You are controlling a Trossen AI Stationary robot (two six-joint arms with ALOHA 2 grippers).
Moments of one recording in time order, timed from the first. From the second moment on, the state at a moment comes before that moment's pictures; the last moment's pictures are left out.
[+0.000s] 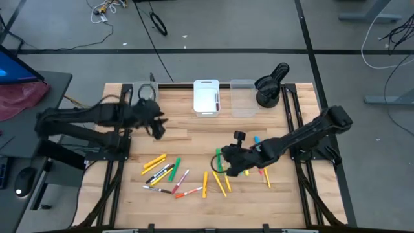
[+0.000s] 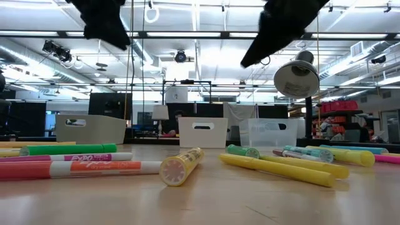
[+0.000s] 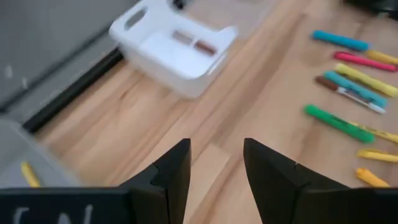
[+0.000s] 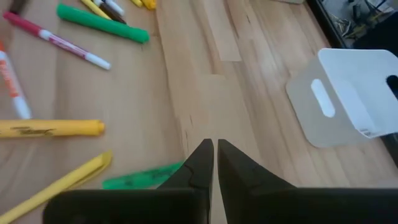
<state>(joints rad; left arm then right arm) -0.01 0.96 0.97 -0.79 -0.44 -0.44 0.39 1.58 1.11 -0.48 0.60 0.28</state>
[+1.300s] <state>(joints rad) -0.03 1.28 0.41 0.46 -0.55 -0.14 0.16 1.86 0.94 -0.08 0.18 0.78</state>
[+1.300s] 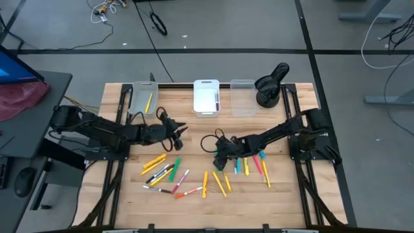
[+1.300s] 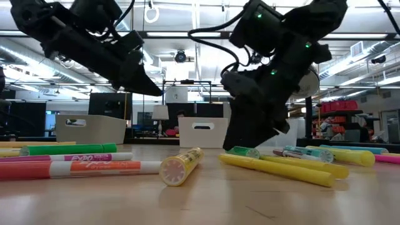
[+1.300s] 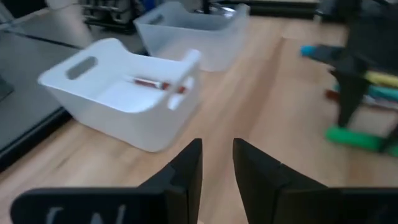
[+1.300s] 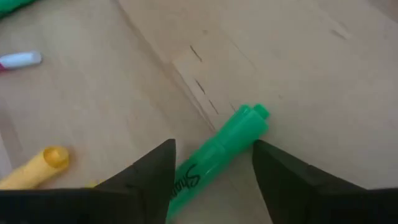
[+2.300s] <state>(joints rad) 0.21 1.28 0.45 0.53 -0.43 0.03 -0.31 1.41 0.96 -0.08 0.38 0.49</state>
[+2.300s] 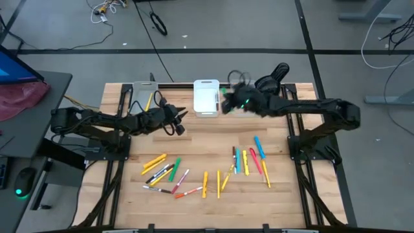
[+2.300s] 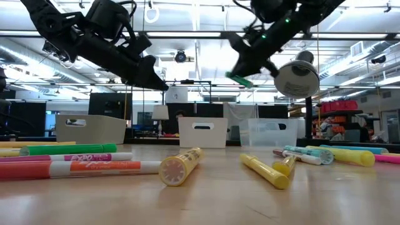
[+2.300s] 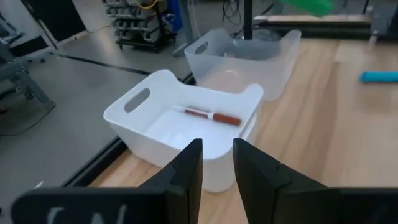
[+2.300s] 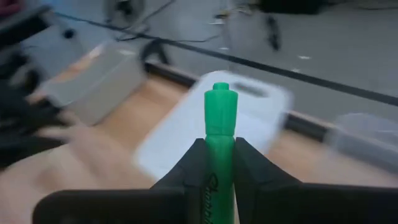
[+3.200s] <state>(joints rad) 0.23 1.28 0.45 0.91 -0.60 0.17 -0.55 1.58 0.95 -0.21 0.43 0.26</state>
